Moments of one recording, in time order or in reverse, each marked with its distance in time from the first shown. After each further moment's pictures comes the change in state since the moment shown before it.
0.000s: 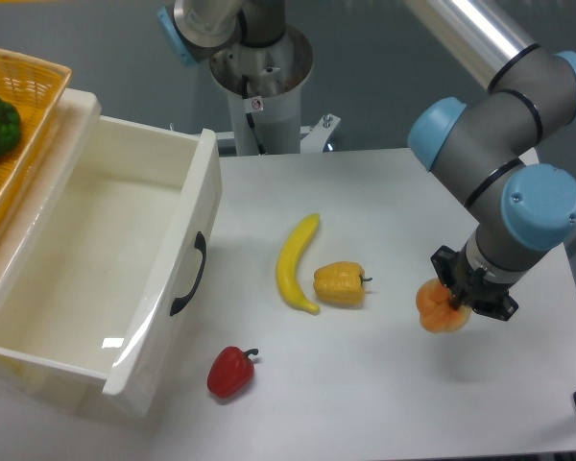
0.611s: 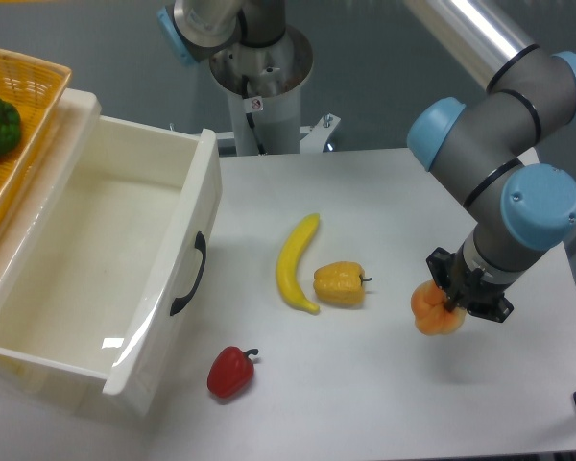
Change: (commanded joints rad) arm 0.000 0.015 -0.005 0.000 -0.080 -0.040
